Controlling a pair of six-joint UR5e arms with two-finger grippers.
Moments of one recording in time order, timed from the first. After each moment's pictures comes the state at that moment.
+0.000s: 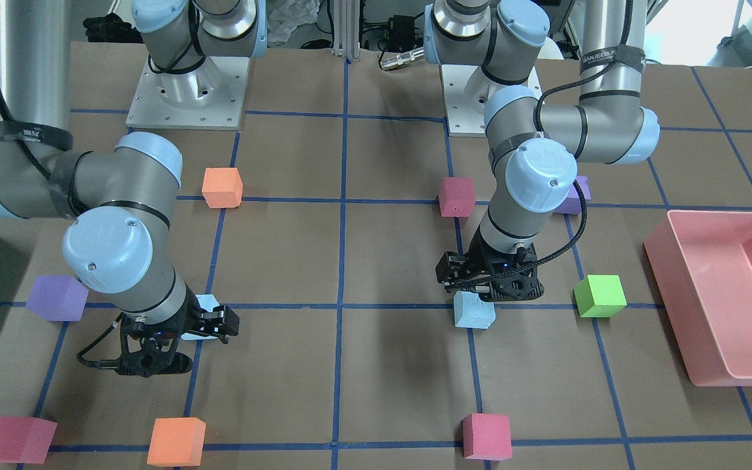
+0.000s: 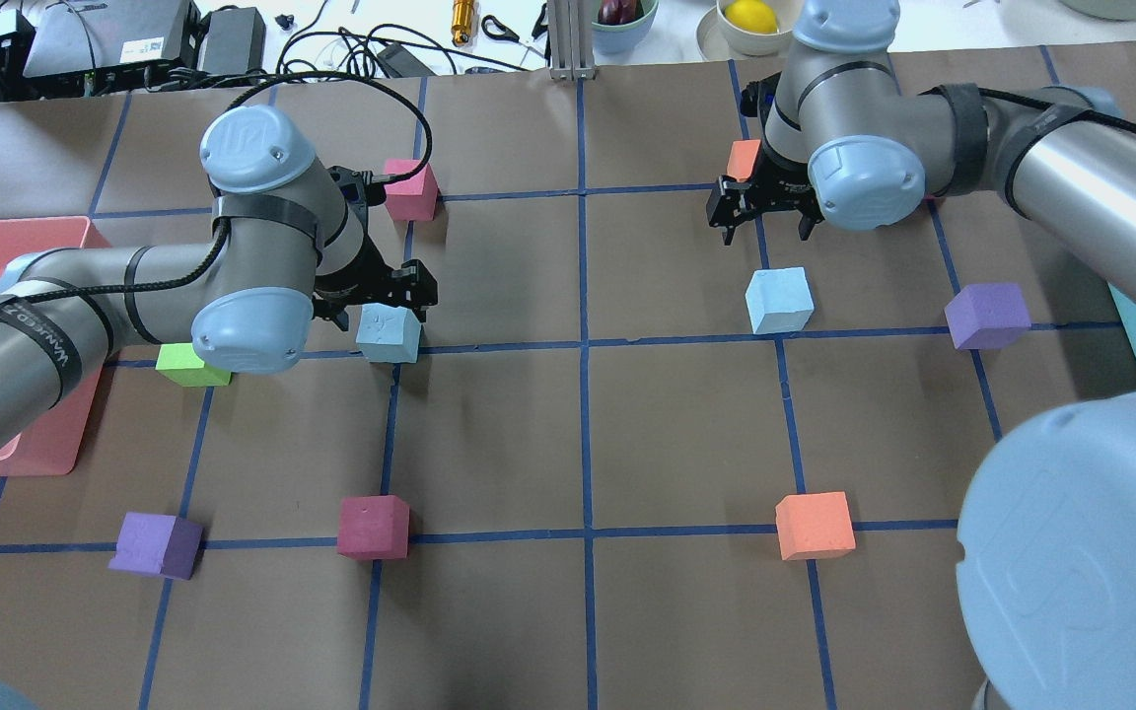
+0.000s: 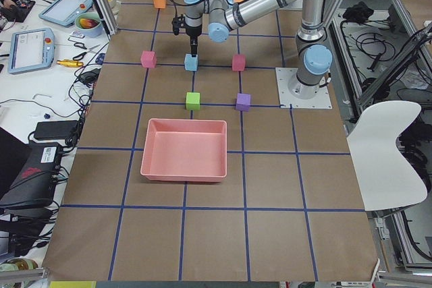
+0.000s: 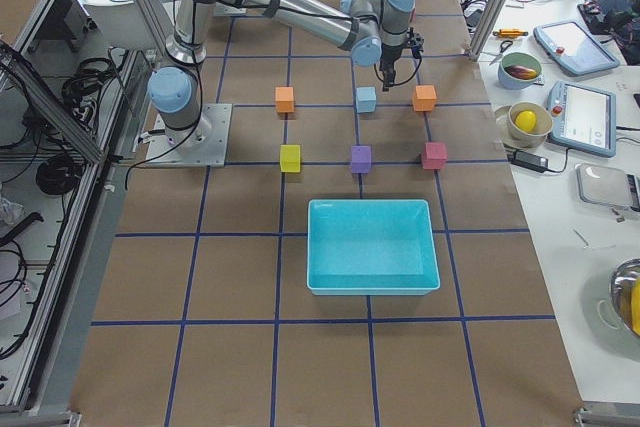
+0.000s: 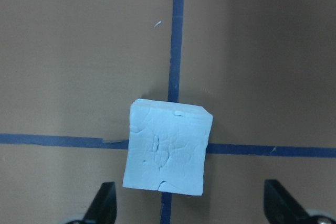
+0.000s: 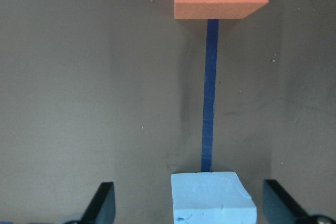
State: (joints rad) left arm -1.58 -1.86 -1.90 -0.90 1.55 -0.08; right arm 1.59 -1.08 1.60 -2.10 -1.56 -0.02
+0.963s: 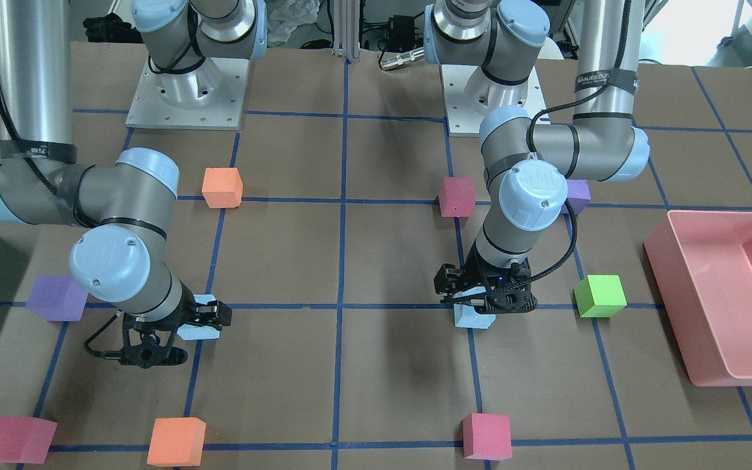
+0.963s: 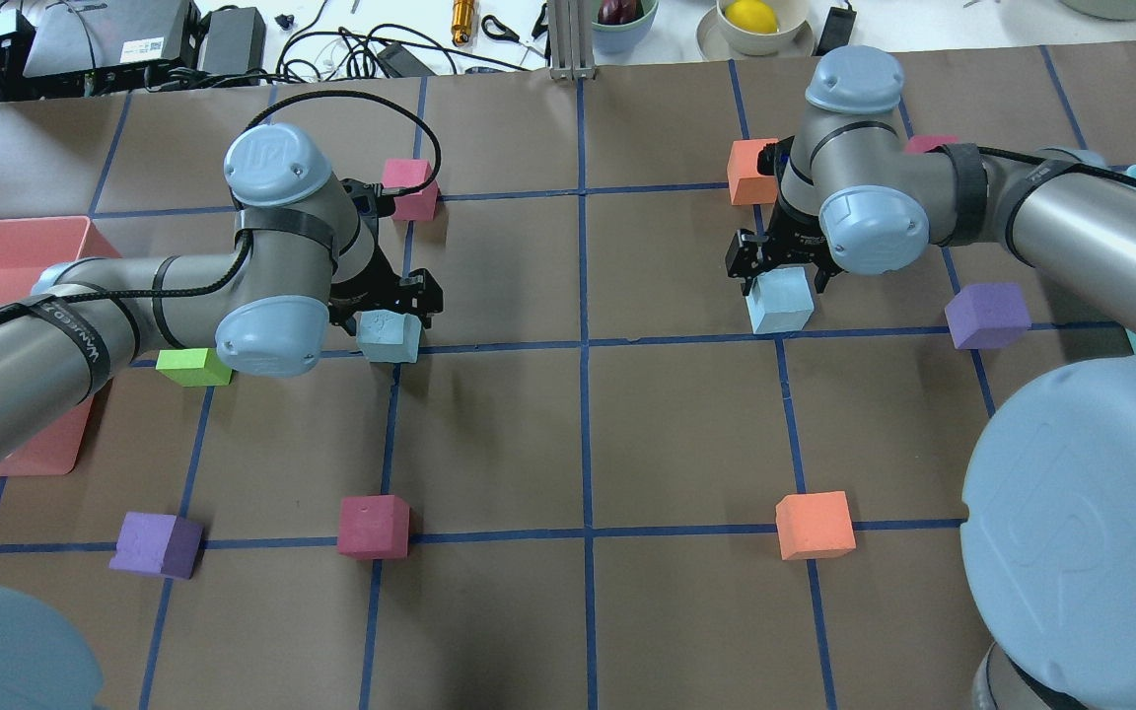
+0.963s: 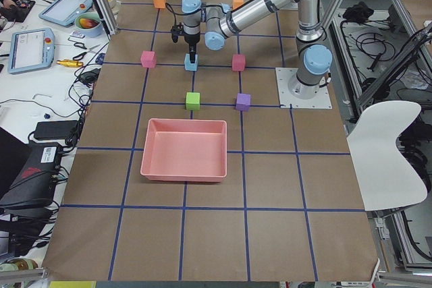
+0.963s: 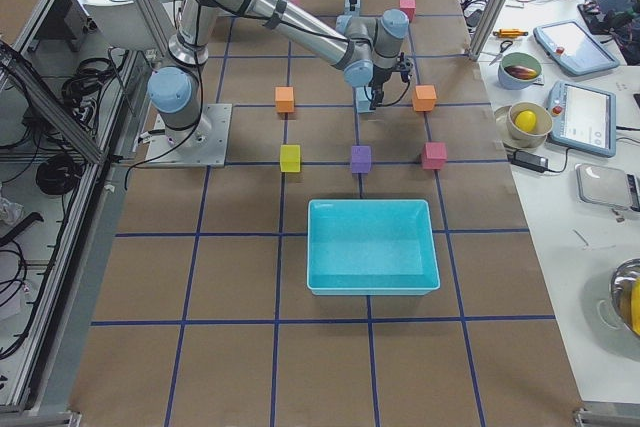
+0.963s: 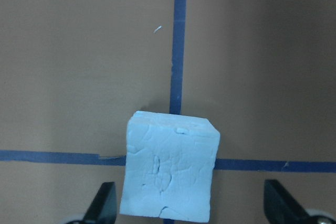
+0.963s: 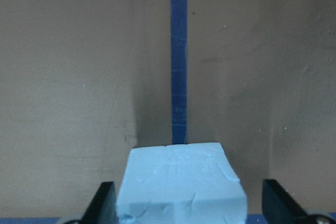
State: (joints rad) left arm -1.58 -1.92 -1.91 -0.84 1.56 -0.07; right arm 1.55 -1.07 1.70 -2.12 -1.57 -0.01
